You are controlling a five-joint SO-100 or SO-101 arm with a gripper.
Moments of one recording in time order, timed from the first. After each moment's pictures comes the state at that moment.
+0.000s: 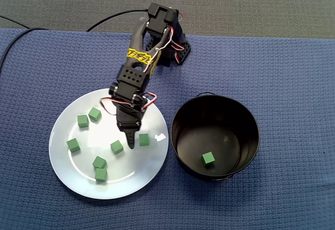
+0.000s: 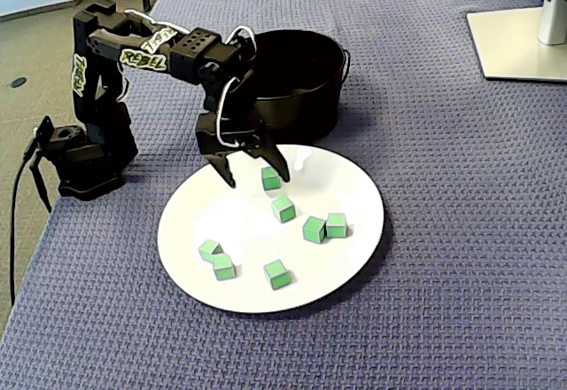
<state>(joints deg) 21.1 69.3 83.1 77.3 -15.3</state>
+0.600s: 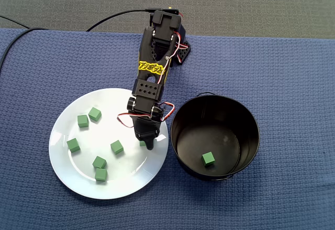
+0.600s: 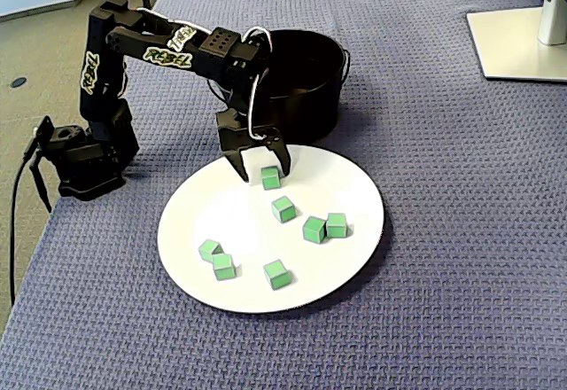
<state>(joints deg) 13.2 64.2 84.6 73.5 -17.6</state>
